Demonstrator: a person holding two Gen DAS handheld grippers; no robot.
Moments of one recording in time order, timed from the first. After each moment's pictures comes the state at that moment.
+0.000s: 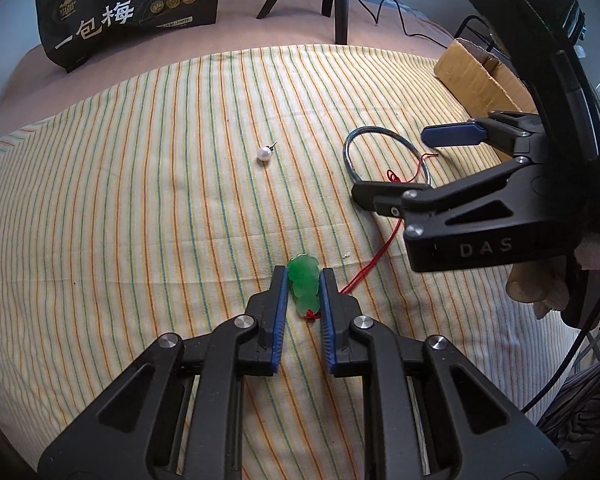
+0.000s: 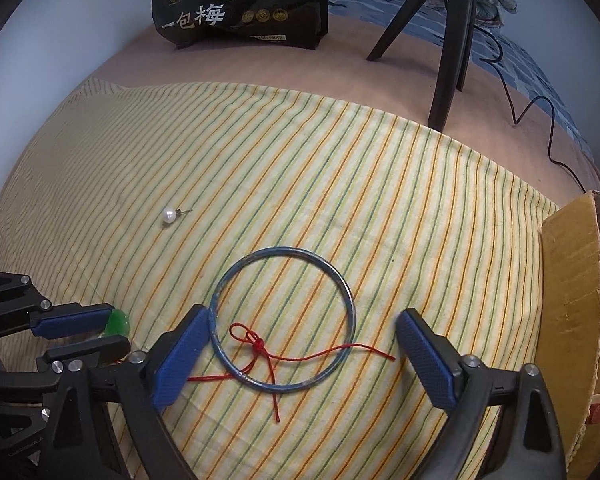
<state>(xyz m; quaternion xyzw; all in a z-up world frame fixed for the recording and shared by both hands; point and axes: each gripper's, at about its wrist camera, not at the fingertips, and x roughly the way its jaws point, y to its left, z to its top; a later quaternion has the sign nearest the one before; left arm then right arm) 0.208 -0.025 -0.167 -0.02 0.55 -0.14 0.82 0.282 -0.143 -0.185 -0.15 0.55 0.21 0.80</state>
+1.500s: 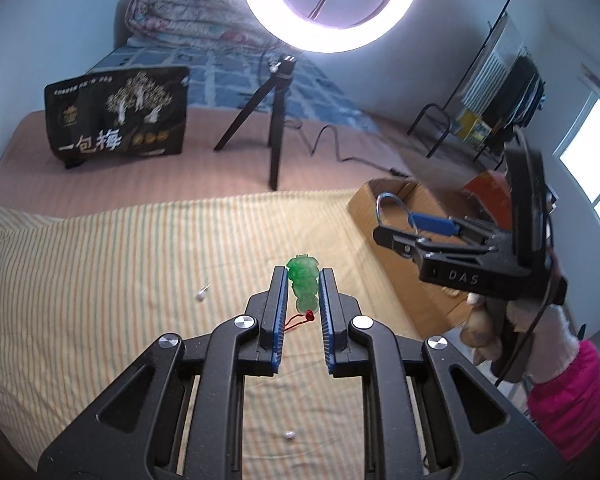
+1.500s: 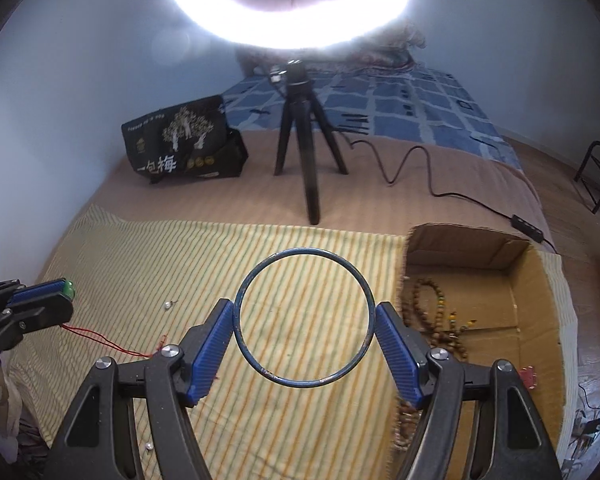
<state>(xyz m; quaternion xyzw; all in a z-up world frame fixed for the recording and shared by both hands) 0.205 -0.039 -0.030 -0.12 0.42 -0.19 0.88 0.265 -0.259 -0.062 -0.04 0.44 0.16 0.88</state>
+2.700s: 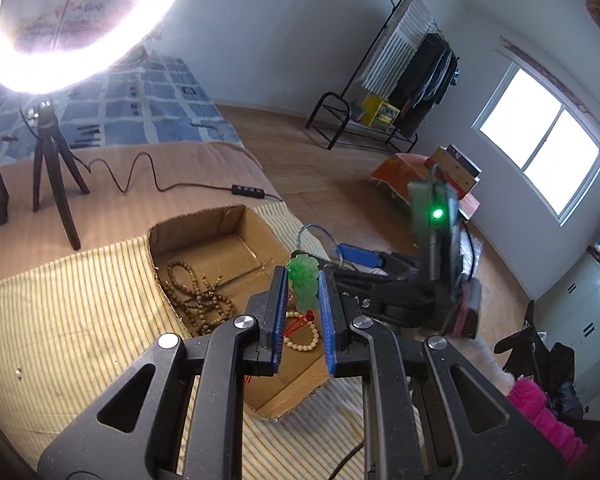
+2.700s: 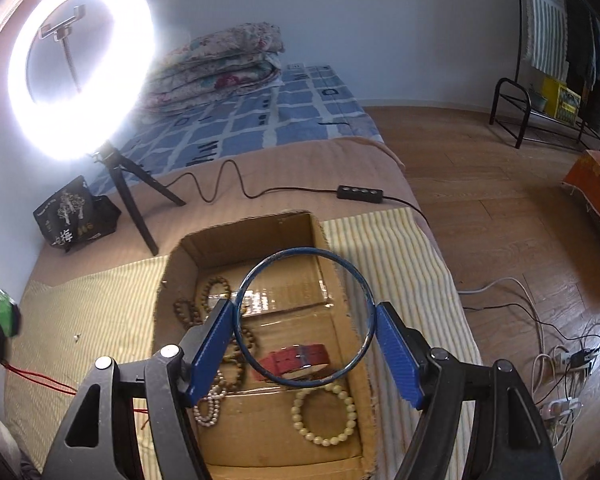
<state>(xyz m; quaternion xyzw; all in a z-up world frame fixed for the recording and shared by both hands) 0.239 -0.249 0.010 -0.10 0.39 -0.35 0.84 0.265 -0.464 -0.050 0.05 0.43 0.02 0.90</state>
